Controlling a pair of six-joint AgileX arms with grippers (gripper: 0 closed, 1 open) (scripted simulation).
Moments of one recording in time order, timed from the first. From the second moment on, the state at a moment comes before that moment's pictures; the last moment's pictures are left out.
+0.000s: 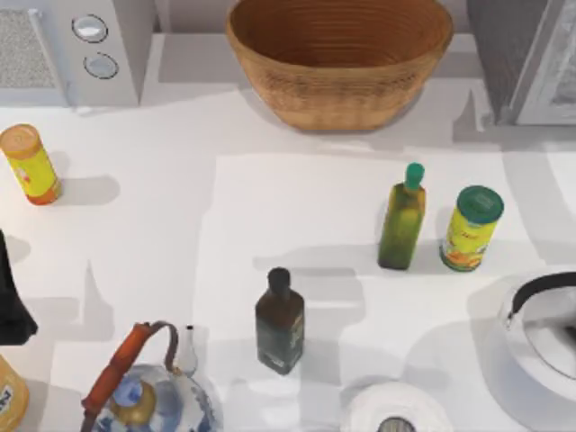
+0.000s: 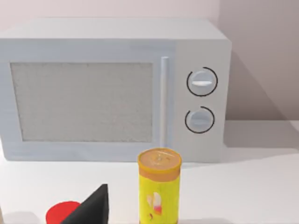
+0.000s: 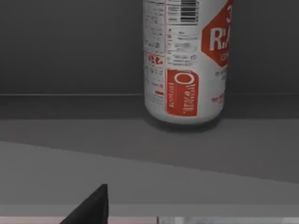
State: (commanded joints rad) left arm 0.00 0.00 0.00 0.00 0.00 0.00; right arm 0.17 1.16 1.54 -0.37 0.17 0.02
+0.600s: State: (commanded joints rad) left arm 0.00 0.00 0.00 0.00 0.00 0.00; right arm 0.18 1.33 1.74 -0.42 0.20 0.02
